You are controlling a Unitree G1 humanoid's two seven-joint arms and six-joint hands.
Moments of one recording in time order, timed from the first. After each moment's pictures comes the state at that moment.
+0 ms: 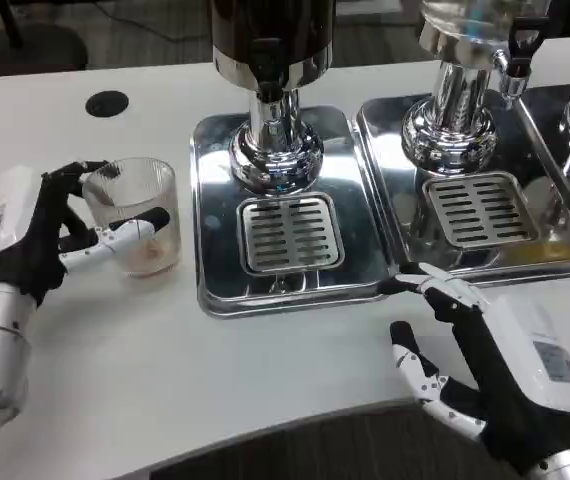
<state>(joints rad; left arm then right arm) -0.59 0.51 -0.25 1.24 0.45 -0.61 0.46 0.26 -0.33 0.25 -0.09 -0.66 -0.24 -0.26</state>
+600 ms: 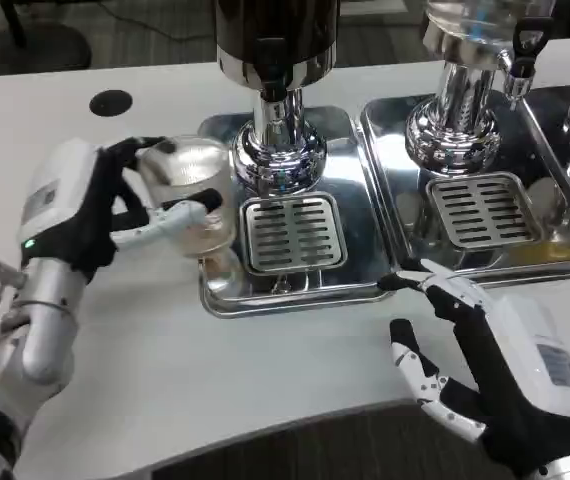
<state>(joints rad) -0.65 0.43 -0.27 1.22 0.48 -0.64 0.45 0.29 -0.30 0.24 -0.13 -0.68 -0.24 -0.28</state>
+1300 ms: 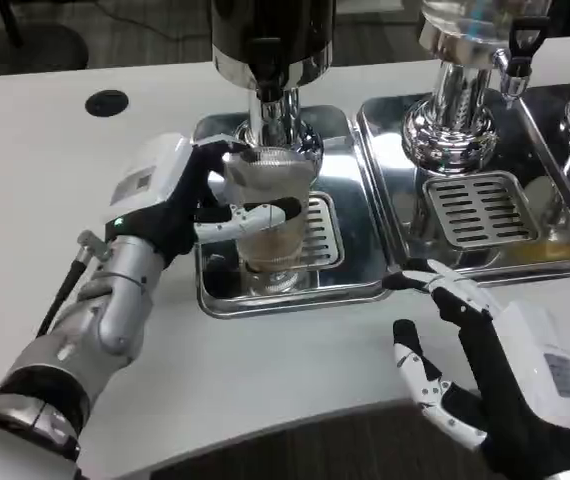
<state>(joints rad) -0.77 0.30 -0.34 1.27 0.55 -0.53 0.39 0.36 -0.25 0.23 -0.20 -0.72 -0.22 -0.29</state>
